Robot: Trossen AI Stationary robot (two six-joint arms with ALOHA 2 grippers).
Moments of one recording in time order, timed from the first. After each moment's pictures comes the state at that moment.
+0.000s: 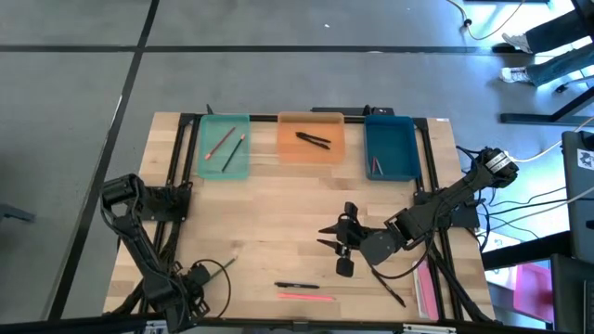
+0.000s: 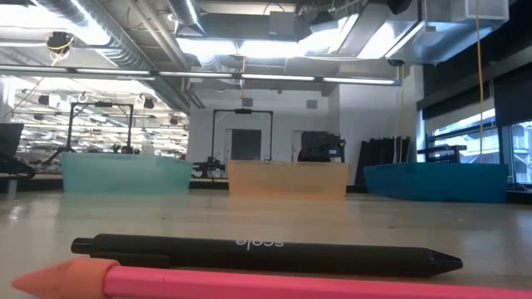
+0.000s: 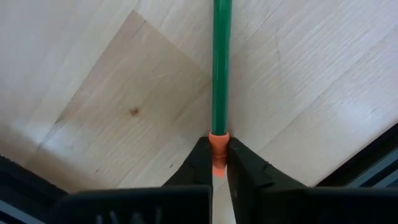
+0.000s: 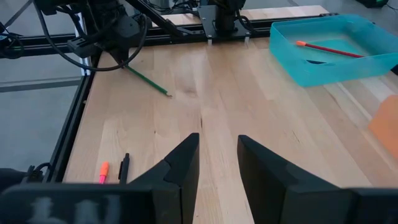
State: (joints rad) left arm -1.16 1.79 1.03 -0.75 -0.04 -1.93; right arm 0.58 1.49 1.07 -0.16 0.63 0.41
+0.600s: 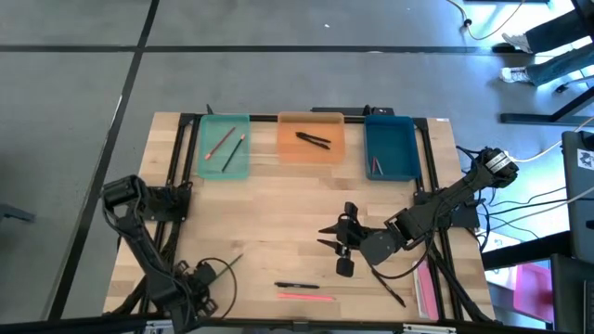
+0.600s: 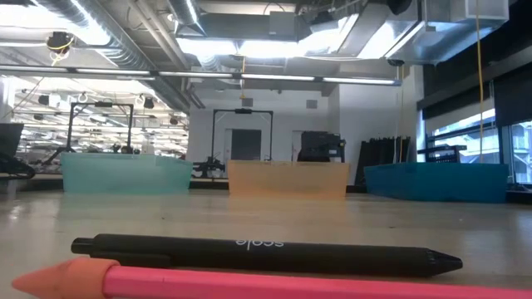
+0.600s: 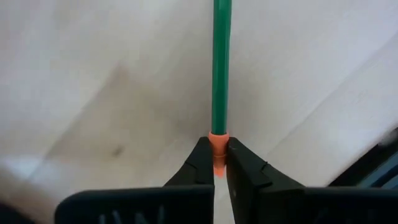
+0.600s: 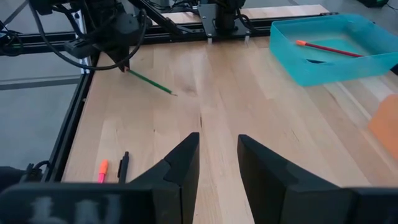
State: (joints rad) left arm -1.13 1.80 1.08 -0.79 -0.14 -1.93; right arm 0.58 1.49 1.07 -0.16 0.62 0.41
